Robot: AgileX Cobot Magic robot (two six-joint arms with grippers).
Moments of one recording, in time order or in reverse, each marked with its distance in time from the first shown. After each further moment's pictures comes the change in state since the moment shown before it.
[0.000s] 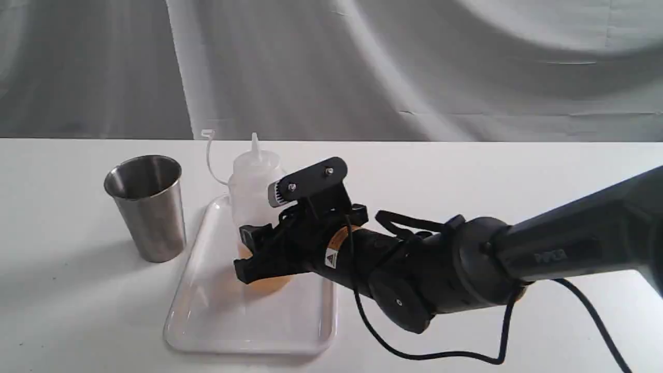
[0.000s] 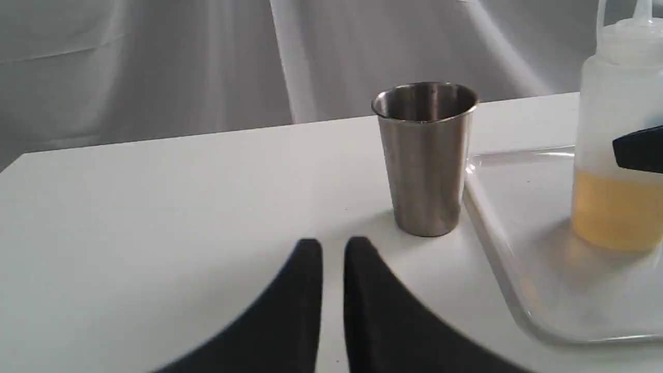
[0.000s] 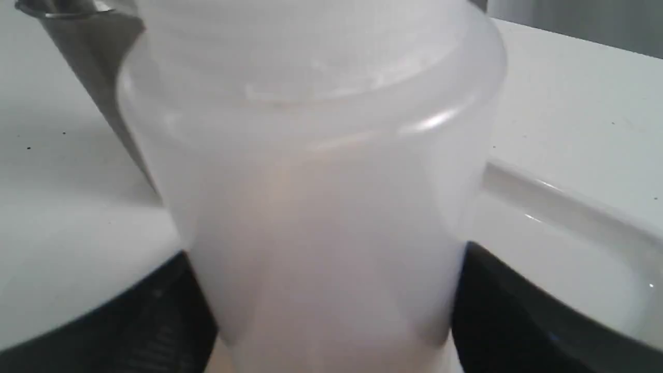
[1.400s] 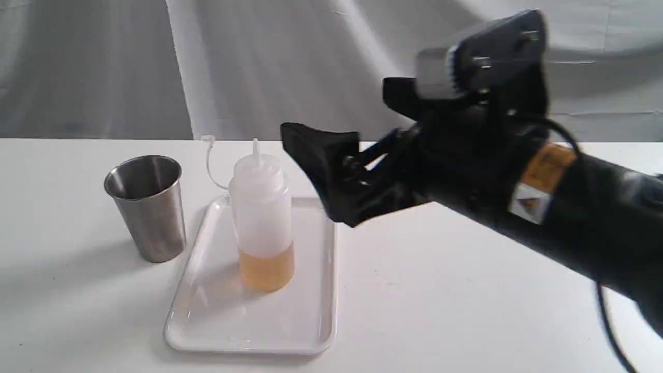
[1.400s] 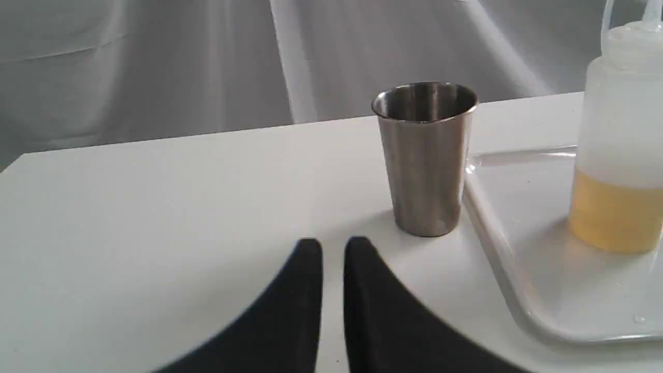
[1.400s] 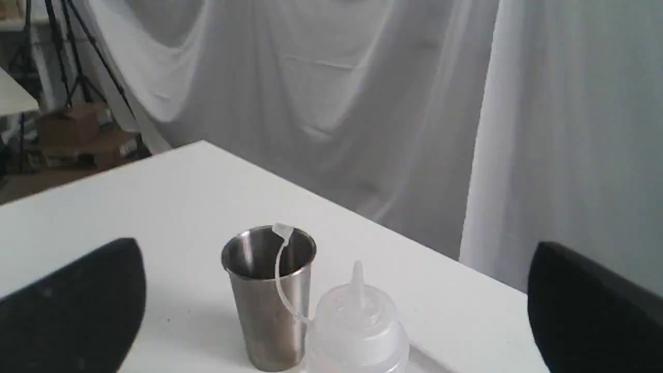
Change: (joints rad) left arm 0.000 0.000 0.000 0.000 0.000 0.000; right arm 0.000 -0.860 0.439 -0.060 0.084 -0.004
